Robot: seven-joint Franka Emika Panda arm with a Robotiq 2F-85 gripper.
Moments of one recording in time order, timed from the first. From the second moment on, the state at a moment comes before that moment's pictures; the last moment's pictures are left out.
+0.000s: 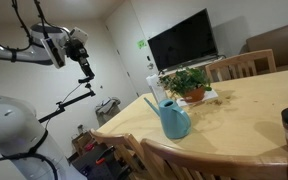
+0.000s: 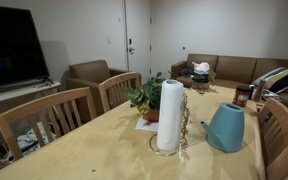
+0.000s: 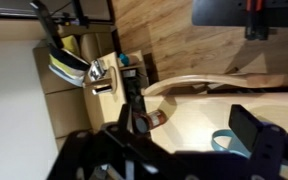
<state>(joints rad) 0.09 -0.75 0.41 -2.56 -0.51 1.51 0.38</state>
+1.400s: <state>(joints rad) 0.23 -0.74 -0.08 -2.79 -0.68 2.18 0.13</state>
